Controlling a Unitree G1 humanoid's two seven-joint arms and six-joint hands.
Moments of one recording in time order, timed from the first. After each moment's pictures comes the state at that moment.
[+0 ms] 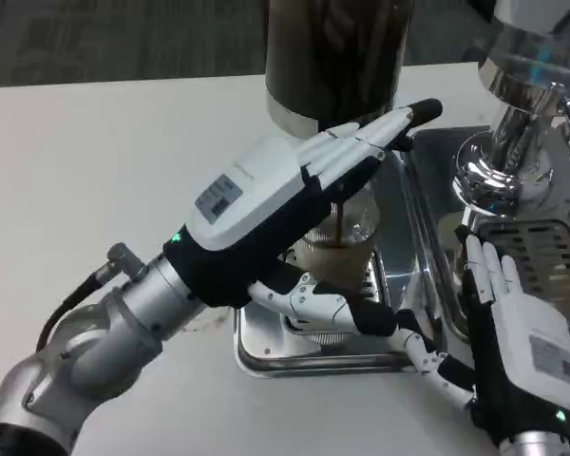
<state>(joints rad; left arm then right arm) -0.40 0.39 -0.21 0.48 0.52 -1.04 0.02 0.19 -0.21 0.31 0.06 -0.75 0.03 -0.49</state>
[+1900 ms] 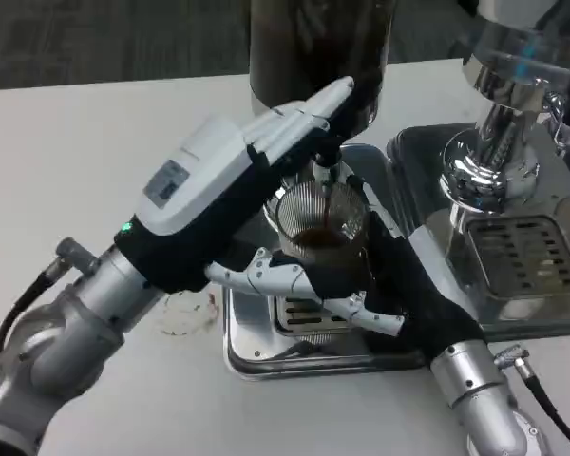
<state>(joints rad) -0.35 0.45 -0.15 0.41 0.47 -0.99 0.05 -0.21 -0.14 0.25 0.57 -0.39 -0.43 -0.18</state>
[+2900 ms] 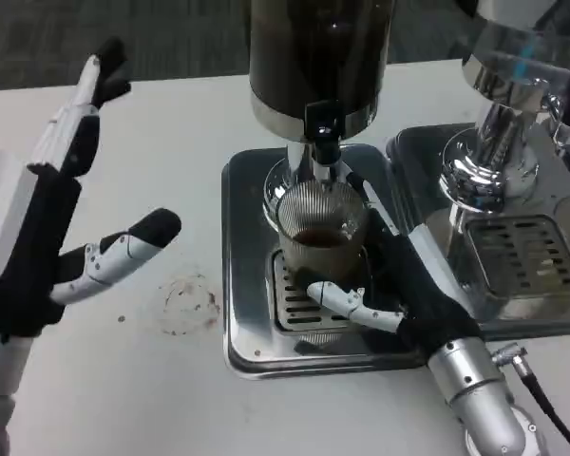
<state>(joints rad) -0.07 0.45 0.14 0.39 0.44 -0.95 0.24 -0.22 -0.12 0.23 0.59 -0.35 -0.45 -0.15</state>
